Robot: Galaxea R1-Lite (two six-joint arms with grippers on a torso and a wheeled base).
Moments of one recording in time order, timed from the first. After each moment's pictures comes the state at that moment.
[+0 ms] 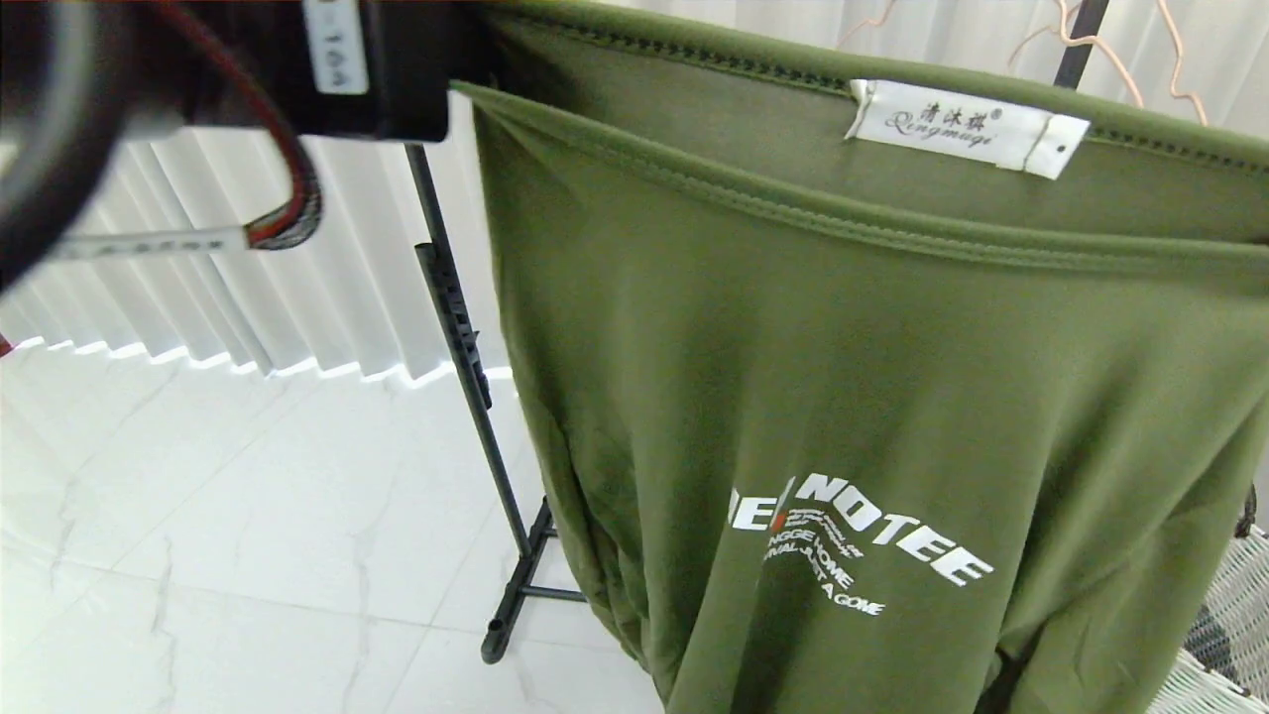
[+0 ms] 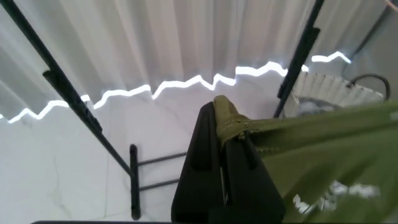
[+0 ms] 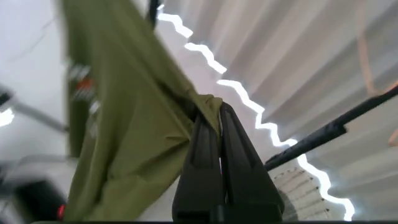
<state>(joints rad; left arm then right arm) -1.15 1.44 -1.70 0.46 0.76 -0.03 1.03 1.06 -1.37 0.46 -0.32 -0.26</state>
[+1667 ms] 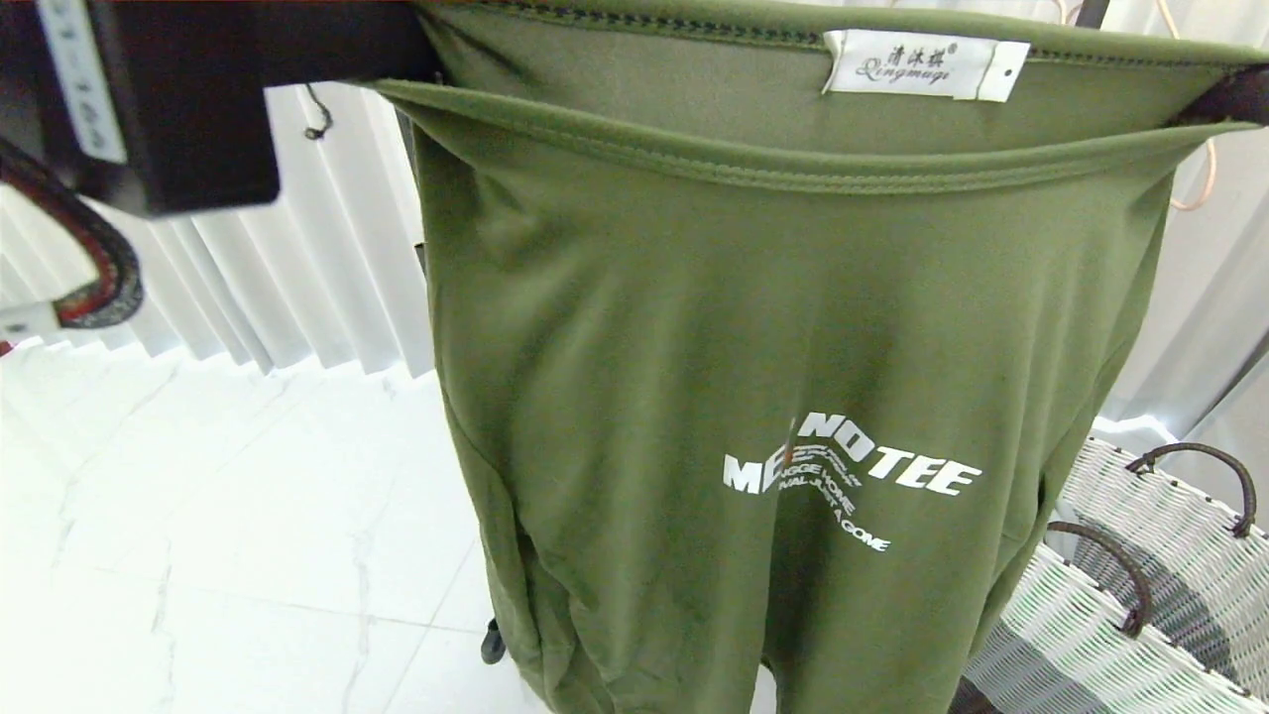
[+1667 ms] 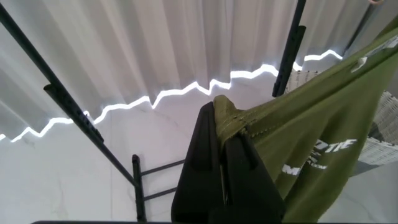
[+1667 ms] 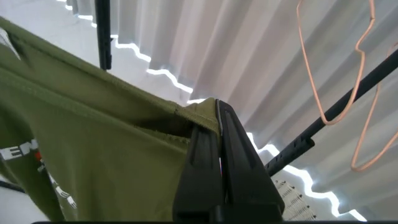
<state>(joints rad) -1.24 1.36 -1.59 0.38 0.80 0.05 0.90 1.19 -1.43 0.26 -0.34 -0.26</state>
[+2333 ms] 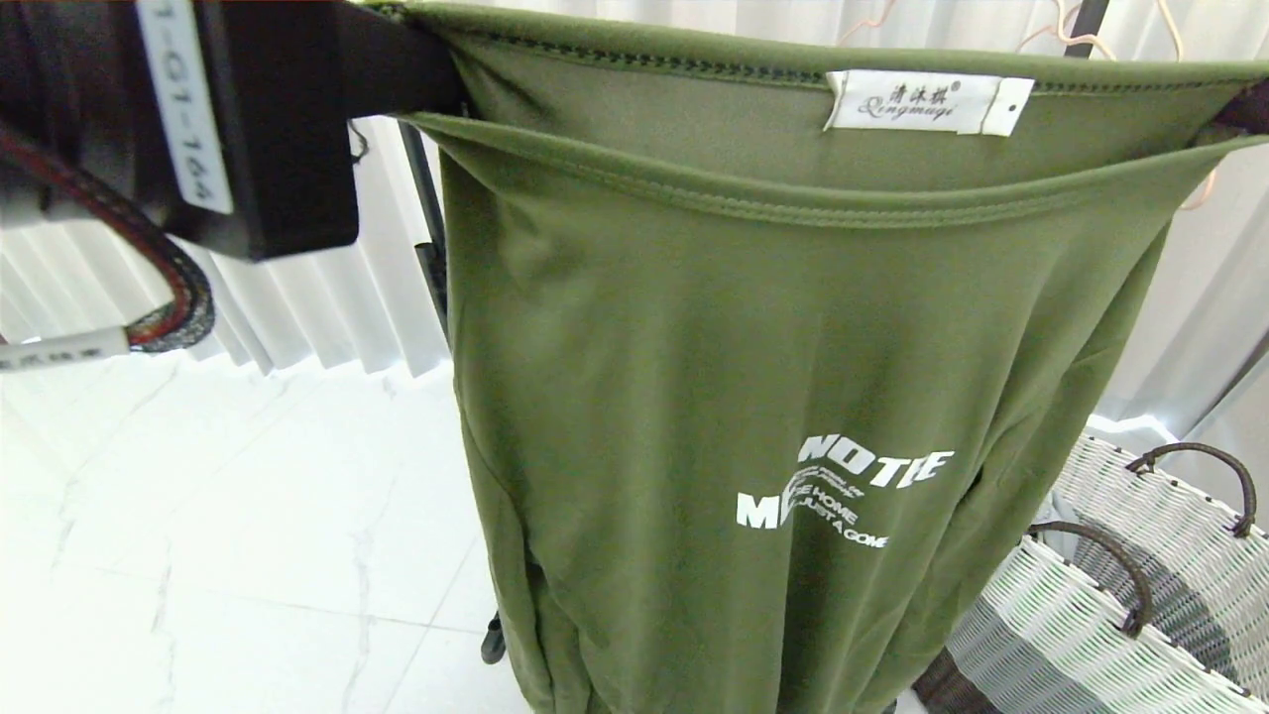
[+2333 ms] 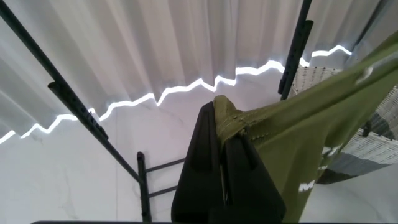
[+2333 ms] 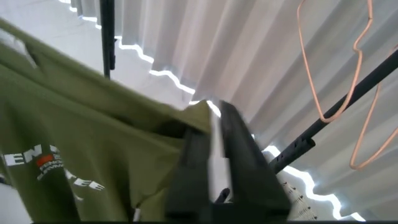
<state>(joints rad) -1.24 1.38 -1.58 0.38 0.82 0.05 0.92 1.17 -1.42 0.27 -0.34 -0.27</state>
